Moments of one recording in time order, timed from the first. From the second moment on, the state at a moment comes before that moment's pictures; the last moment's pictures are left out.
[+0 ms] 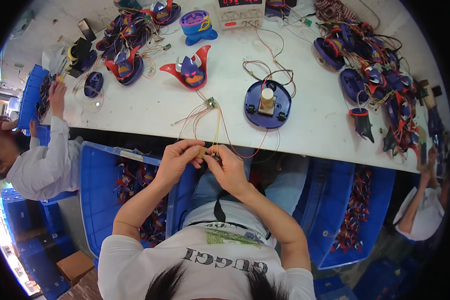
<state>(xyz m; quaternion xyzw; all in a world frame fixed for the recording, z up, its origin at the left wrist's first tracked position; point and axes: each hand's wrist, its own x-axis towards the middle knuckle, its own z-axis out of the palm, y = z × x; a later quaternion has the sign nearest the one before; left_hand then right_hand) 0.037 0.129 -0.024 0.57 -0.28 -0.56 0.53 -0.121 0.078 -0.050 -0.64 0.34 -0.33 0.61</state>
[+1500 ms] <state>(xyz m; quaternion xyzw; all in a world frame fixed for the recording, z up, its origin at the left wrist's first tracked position) 0.022 0.126 -0.033 0.58 -0.21 -0.55 0.56 -0.118 0.076 -0.067 -0.72 0.29 -0.41 0.48</state>
